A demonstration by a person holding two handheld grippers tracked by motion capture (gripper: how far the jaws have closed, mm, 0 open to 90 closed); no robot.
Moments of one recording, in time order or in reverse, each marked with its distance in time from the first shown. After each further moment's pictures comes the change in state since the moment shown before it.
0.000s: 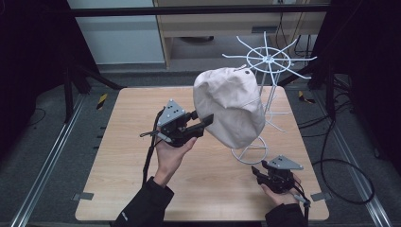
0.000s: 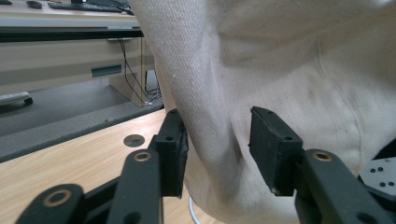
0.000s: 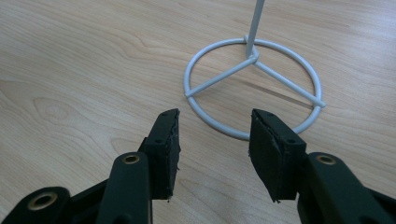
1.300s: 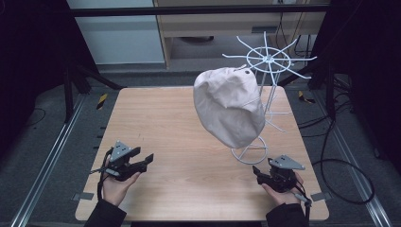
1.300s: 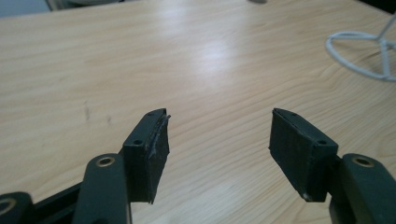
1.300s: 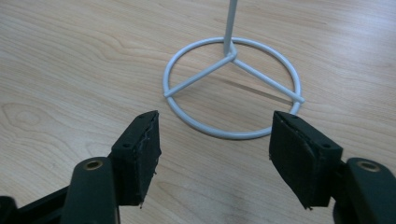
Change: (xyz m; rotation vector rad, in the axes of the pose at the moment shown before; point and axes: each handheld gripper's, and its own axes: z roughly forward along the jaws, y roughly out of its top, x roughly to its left) left arm 0.105 -0.147 -0.116 0.323 0.325 -0.072; right arm -0.008 -0.004 0.003 -0.009 -0.057 0.023
